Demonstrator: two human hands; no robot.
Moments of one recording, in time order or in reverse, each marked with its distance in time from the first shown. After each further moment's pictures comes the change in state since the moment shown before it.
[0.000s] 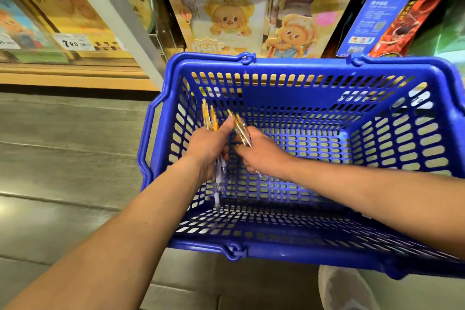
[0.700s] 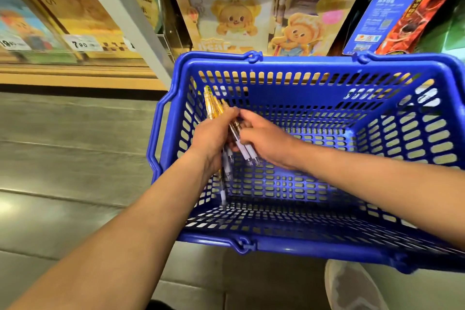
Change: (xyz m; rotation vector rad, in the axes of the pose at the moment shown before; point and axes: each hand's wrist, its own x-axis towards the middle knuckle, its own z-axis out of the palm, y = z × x) left_hand -0.005 0.015 0.000 -0.228 -0.106 -0.014; right_hand -0.003 -0.029 -0.008 0.328 -0.173 -0.142
